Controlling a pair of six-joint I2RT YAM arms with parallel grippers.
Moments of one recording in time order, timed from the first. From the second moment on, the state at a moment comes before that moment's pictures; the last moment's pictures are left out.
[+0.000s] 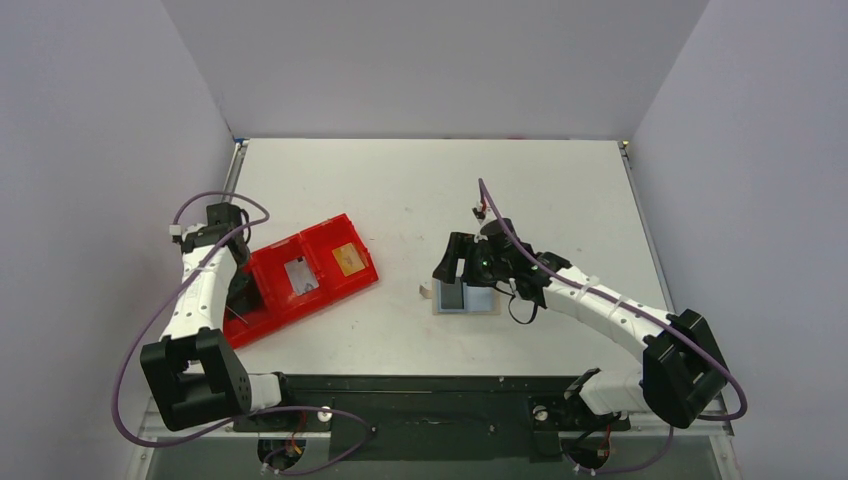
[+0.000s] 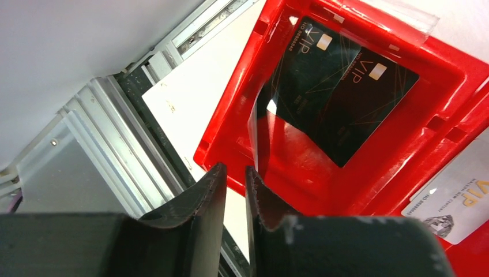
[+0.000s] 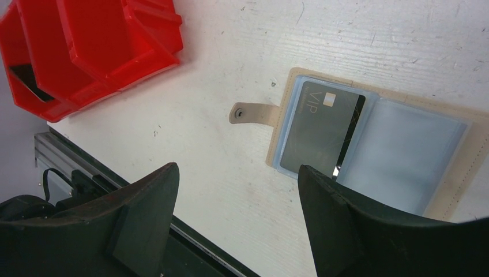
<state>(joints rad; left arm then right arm) 0.22 1.31 1.00 -1.00 -0.62 -0.59 0.67 1.32 0.85 -0.24 -0.13 0.68</state>
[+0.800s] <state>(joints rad) 0.05 1.21 1.04 -0.94 -0.46 -0.56 0.70 1.35 0.88 -0.25 -0.08 0.68</state>
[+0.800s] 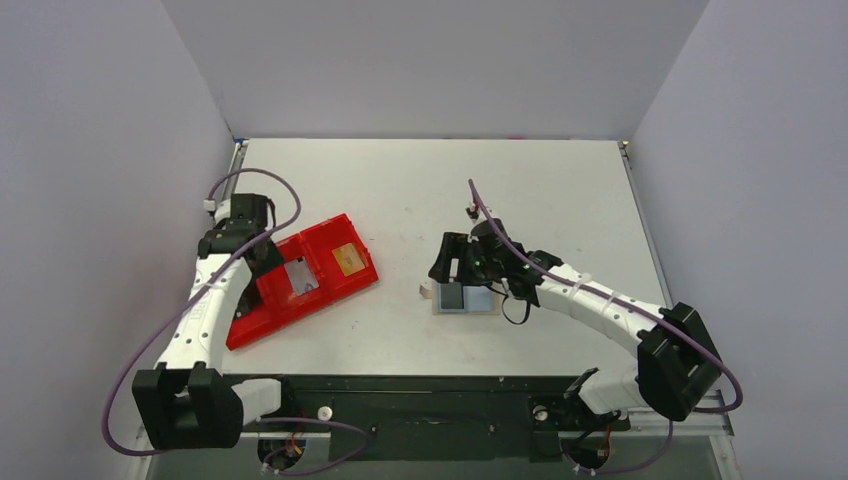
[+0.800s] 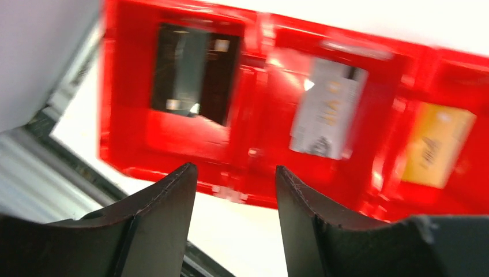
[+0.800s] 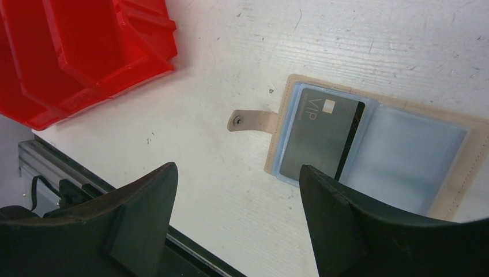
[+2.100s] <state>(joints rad) -0.64 1.48 1.08 -0.39 0.16 -0.75 0.58 1.55 0.72 0.03 -0.14 0.90</state>
